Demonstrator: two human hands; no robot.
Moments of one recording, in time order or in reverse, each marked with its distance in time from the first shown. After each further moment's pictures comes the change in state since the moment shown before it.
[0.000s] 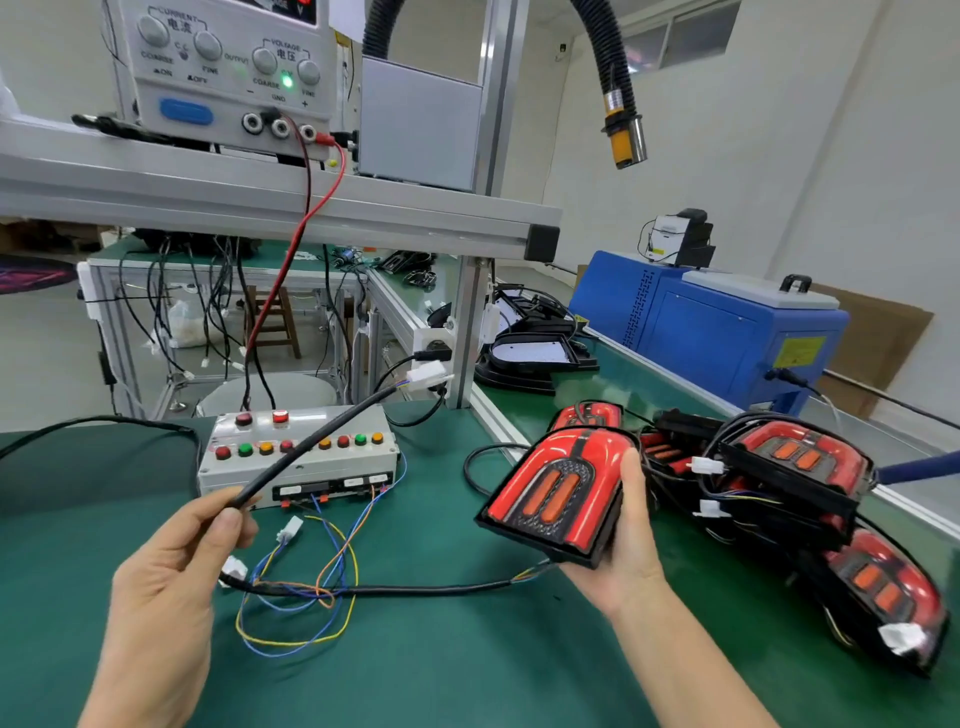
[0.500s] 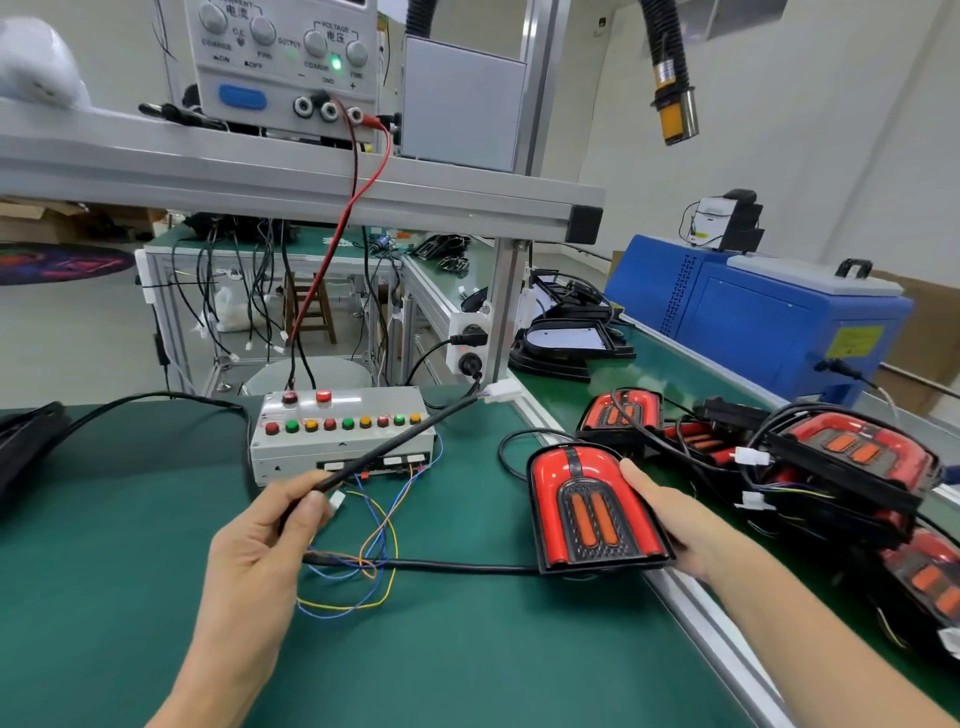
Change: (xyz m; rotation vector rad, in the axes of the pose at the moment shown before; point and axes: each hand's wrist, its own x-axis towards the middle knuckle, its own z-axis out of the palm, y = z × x) left_hand -0.023 0.032 0.019 0.072 -0.086 -0.035; right_hand 0.026 -0.039 -0.035 -0.786 0.166 0.182
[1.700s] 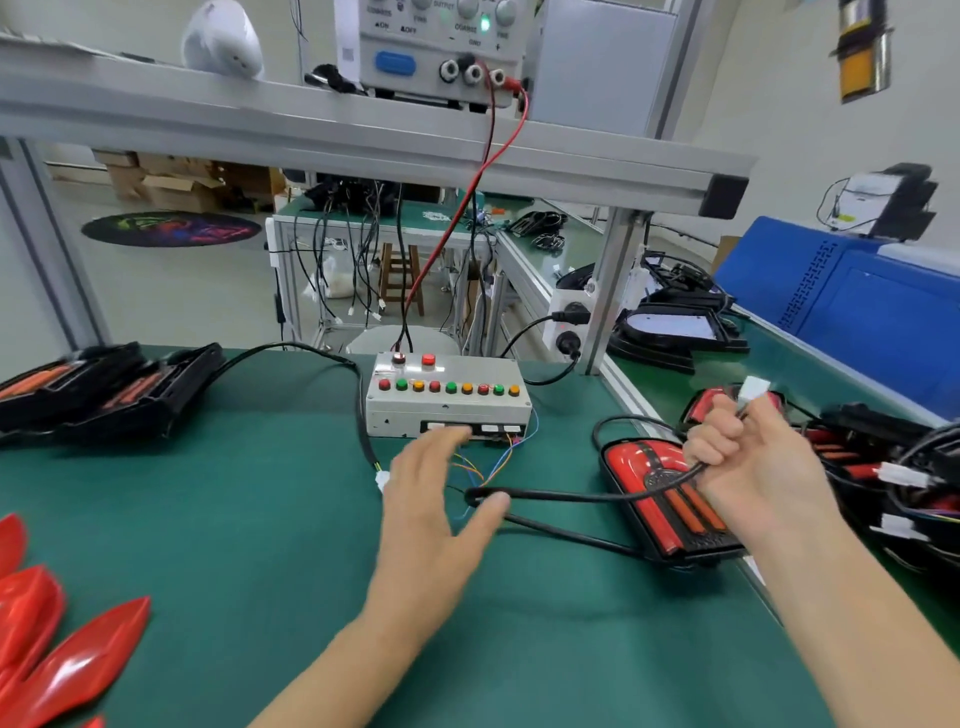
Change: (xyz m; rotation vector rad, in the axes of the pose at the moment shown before) left_hand -0.026 0.008 0.019 0.489 -0.116 0.107; right_hand -0.050 -0.047 0.082 0.863 -0.160 -0.269
